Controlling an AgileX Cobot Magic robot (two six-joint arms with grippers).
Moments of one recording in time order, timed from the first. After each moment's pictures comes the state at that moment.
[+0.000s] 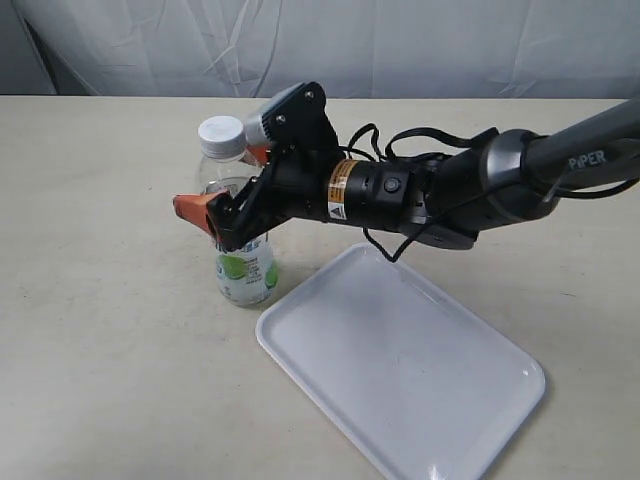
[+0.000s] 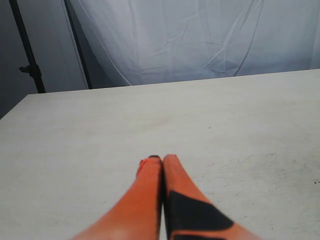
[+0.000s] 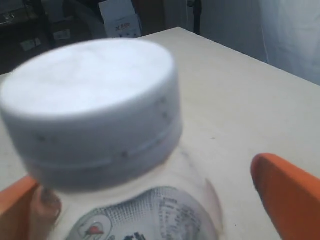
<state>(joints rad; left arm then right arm) -0.01 0.01 0.00 0.05 0.23 0.01 0.76 2.02 -1.05 -0.72 -0.77 0.51</state>
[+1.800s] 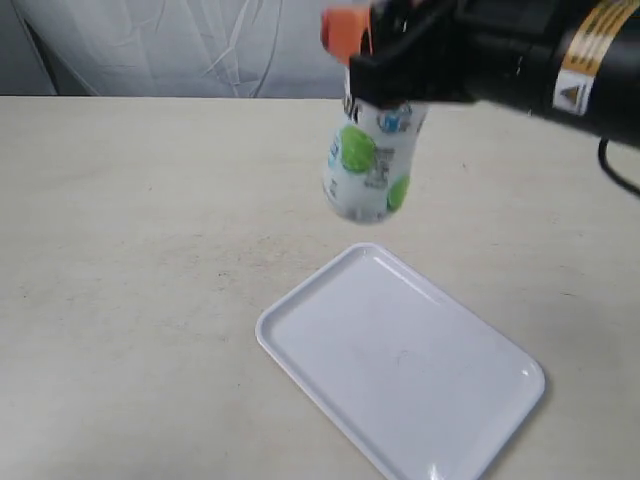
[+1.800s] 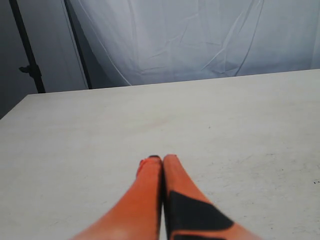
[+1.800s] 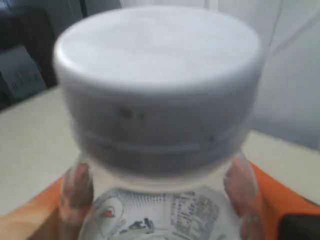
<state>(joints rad) -0.01 0.01 0.00 0.05 0.23 0.01 0.76 1.22 -0.80 -0.59 -0.13 0.64</state>
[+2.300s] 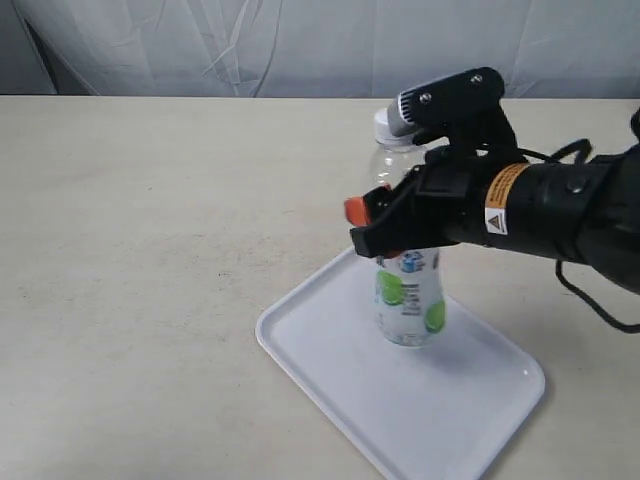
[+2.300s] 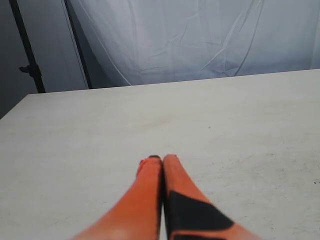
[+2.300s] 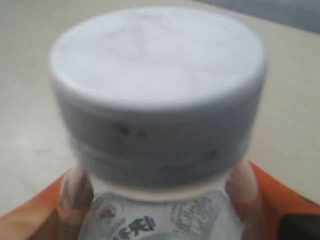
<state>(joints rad) -0.01 0.01 0.00 0.05 0.23 0.01 0.75 1.40 -0.66 -0.38 -0.06 0.40</state>
